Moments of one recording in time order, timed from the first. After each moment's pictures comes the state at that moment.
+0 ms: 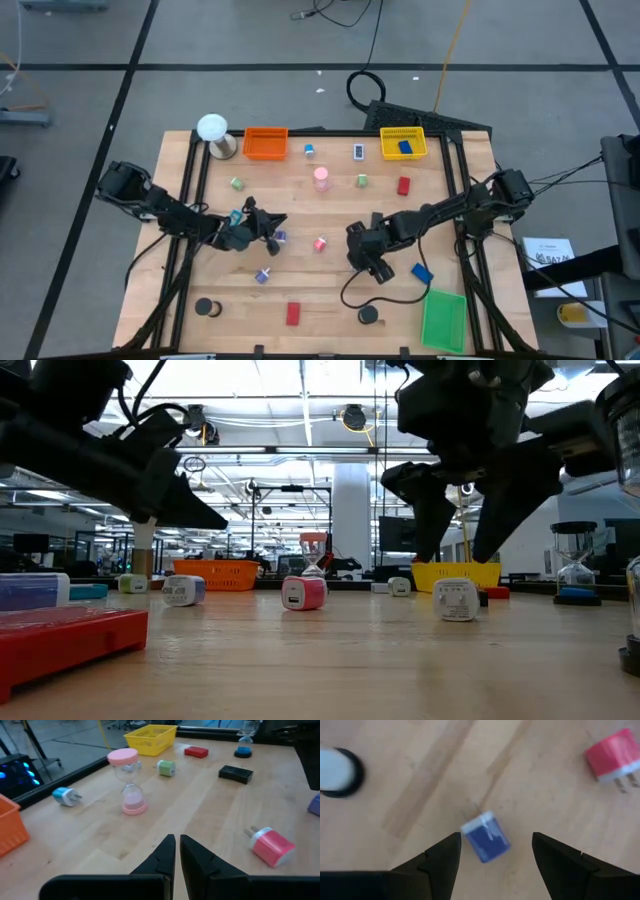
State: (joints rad) left arm -0.33 1.47 0.30 0.73 -0.77 -0.29; right arm 0.25 1.69 1.04 -0.46 -0.13 -0.25
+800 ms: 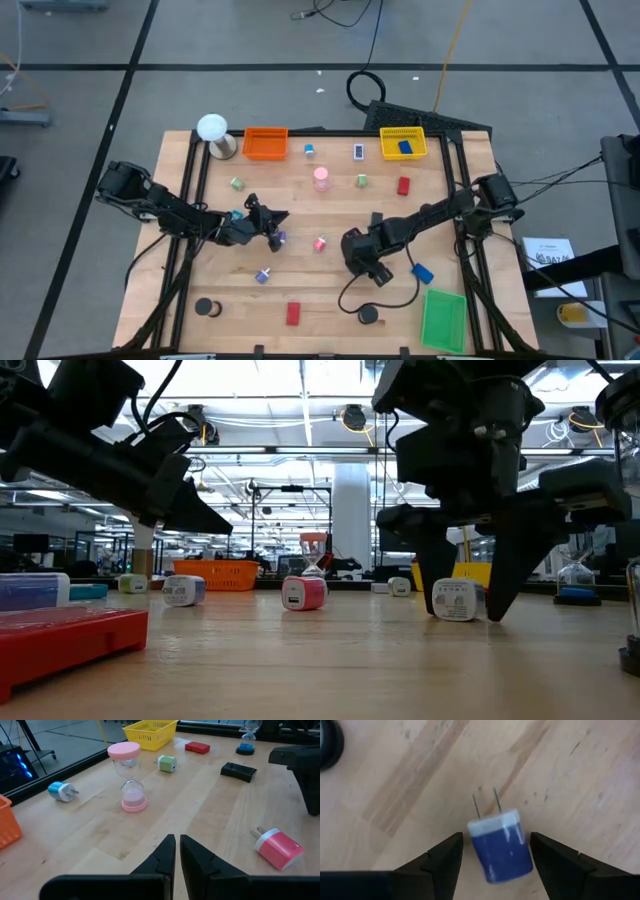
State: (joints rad) left arm -0.26 1.47 0.30 0.73 -0.70 -0.29; right arm 0.25 1.82 1.04 -0.42 -0.16 -0.31
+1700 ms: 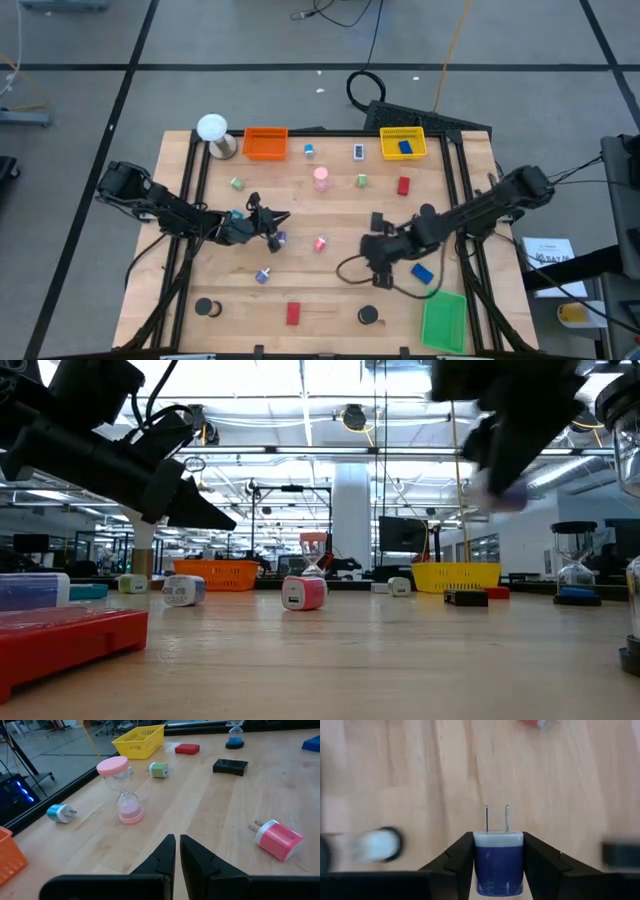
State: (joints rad) left arm -0.26 1.47 0.30 0.76 -0.67 -0.11; right arm 0.39 1.50 1.04 -0.65 0.09 0.57
